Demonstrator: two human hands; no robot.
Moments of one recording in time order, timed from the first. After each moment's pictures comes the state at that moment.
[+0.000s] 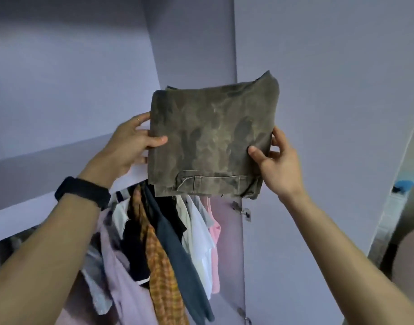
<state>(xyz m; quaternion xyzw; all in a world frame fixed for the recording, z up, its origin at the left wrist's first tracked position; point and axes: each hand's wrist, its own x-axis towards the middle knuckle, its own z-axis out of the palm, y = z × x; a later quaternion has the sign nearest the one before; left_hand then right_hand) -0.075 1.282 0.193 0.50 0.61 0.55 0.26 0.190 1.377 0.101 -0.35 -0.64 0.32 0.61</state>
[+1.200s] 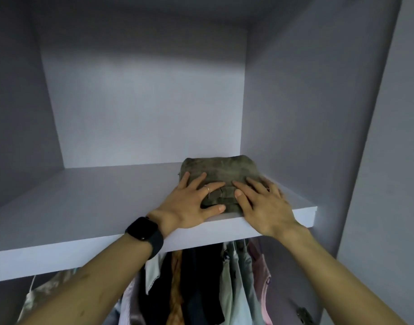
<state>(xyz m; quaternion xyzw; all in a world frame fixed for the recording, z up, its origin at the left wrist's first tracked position) -0.200 1.415 0.150 0.55 0.82 0.13 -0.04 -0.035 1.557 0.137 -0.30 -0.93 0.05 0.20</state>
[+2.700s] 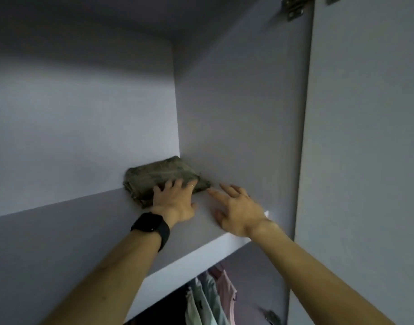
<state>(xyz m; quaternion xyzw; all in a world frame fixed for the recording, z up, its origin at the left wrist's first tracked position) -0.222 1.550 0.189 0.58 0.80 0.06 -0.10 -0.045 1.616 0.155 -0.37 -0.91 -0.01 0.20</state>
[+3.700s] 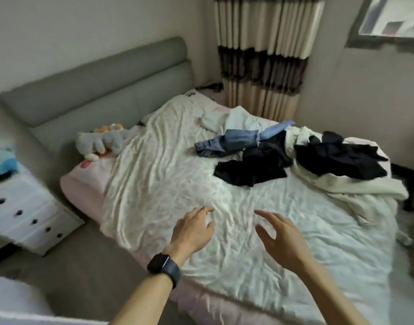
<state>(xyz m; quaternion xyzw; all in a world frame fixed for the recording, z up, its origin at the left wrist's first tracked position) 0.517 1.204 -0.147 0.97 0.04 -0.11 0.23 0.522 0.954 -0.162 -0.94 -0.10 0.06 0.33</state>
